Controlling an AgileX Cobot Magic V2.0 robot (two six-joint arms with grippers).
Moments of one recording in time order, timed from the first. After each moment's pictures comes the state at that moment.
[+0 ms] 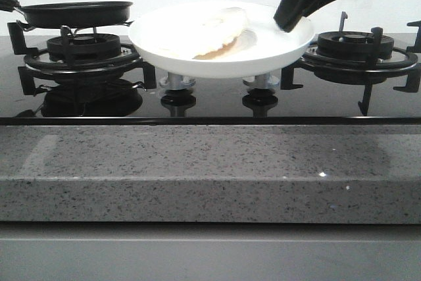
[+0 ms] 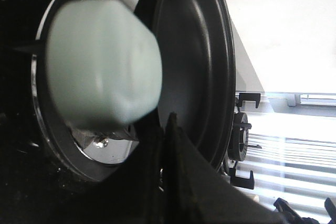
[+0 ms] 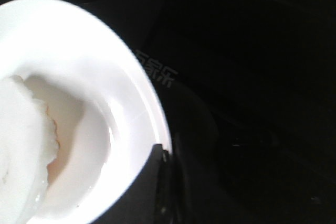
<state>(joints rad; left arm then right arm) 0.34 1.92 -1.52 -1.26 1.19 0.42 0.20 1.70 -1.48 0.54 0.94 -0.38</state>
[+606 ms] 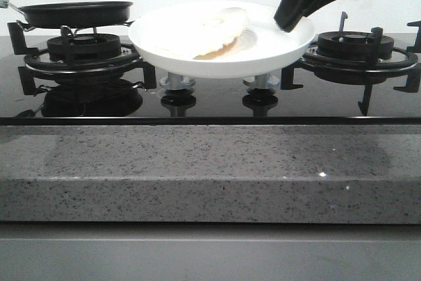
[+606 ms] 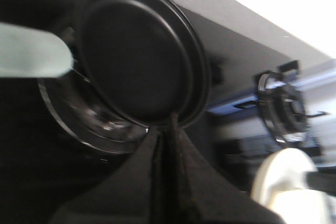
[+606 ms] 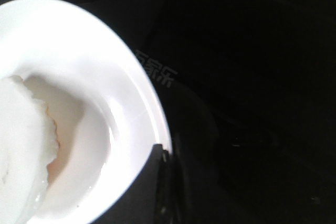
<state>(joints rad) 0.32 1.58 -1.52 -0.94 1.12 0.49 0.20 1.70 -1.48 0.54 0.94 -0.38</state>
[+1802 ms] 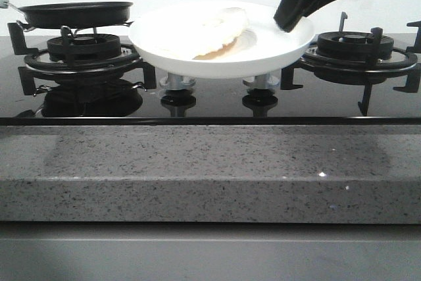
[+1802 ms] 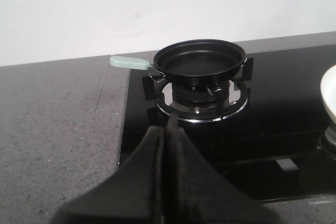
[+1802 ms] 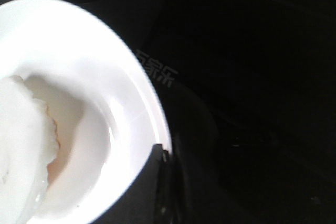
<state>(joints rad) 0.07 0.29 -0.54 -0.40 0.50 0.46 0.20 1.70 -1.48 0.54 0.94 -0.38</state>
